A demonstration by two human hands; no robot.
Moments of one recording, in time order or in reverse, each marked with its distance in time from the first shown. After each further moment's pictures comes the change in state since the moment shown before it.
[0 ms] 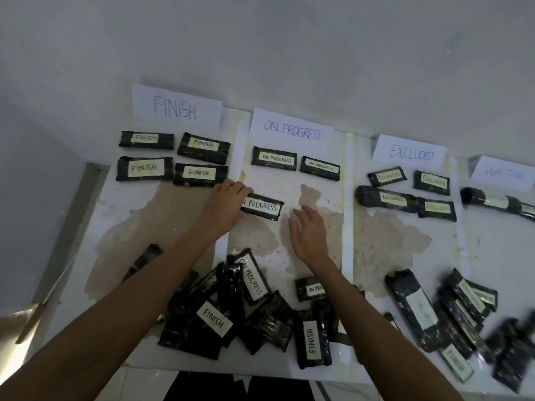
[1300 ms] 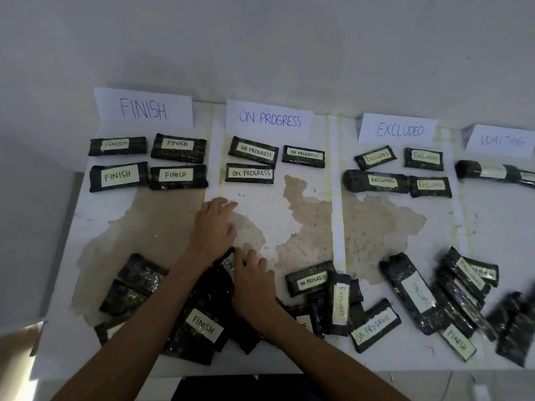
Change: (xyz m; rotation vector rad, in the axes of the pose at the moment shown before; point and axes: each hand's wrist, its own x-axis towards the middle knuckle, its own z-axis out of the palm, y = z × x) left_hand -0.032 0.032 0.020 -0.161 0.028 -0.188; right_hand -0.096 -0.071 0.039 -0.376 -0.451 -0.023
